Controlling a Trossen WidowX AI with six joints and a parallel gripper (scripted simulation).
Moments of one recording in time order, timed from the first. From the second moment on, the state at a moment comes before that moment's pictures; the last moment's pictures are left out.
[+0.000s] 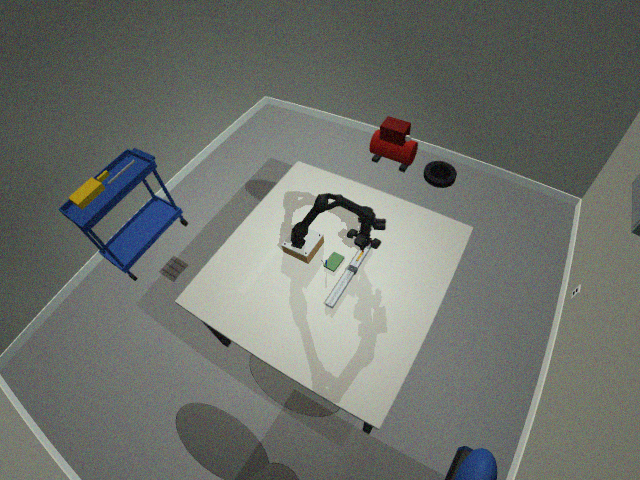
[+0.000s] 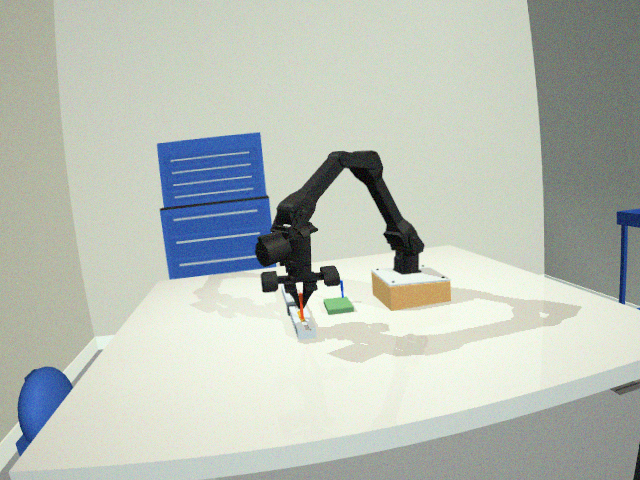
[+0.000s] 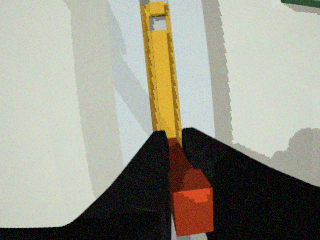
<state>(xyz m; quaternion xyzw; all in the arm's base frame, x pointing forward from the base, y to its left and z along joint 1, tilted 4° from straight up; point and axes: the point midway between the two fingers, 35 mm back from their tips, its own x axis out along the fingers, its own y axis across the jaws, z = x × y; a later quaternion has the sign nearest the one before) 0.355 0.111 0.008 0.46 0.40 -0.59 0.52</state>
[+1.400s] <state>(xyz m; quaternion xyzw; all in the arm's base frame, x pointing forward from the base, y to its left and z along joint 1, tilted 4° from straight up) 0.347 0.046 0.005 0.46 0.40 -0.59 0.52</state>
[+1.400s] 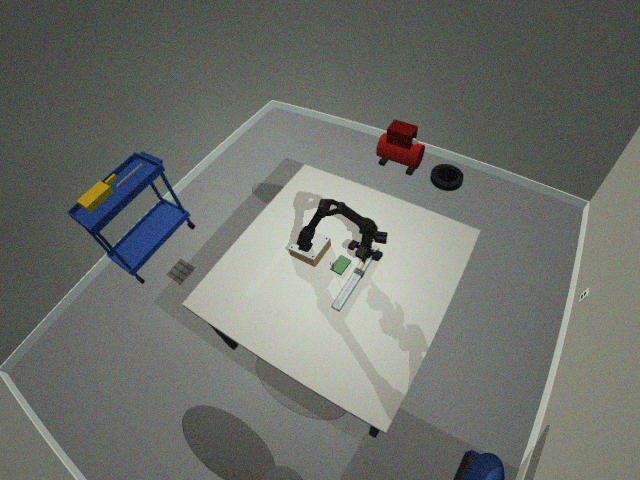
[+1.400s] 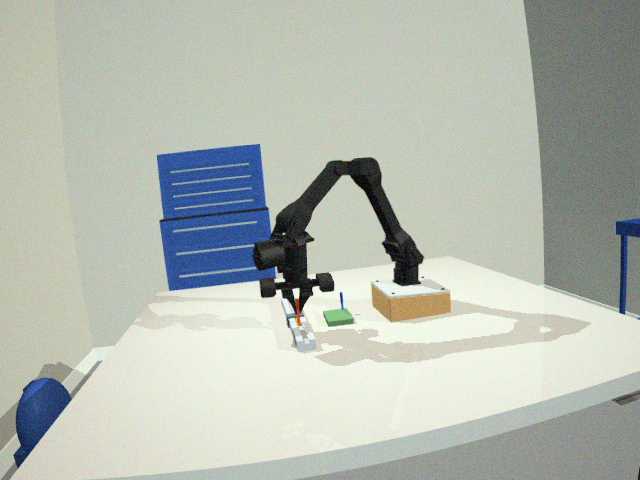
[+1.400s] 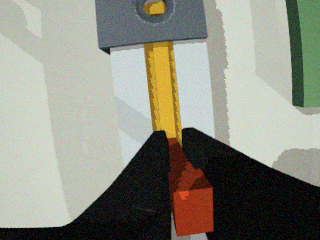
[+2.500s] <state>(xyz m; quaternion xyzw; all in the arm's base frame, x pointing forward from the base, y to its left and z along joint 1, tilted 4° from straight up) 0.346 0.041 0.004 0.46 0.40 -0.60 0.52</state>
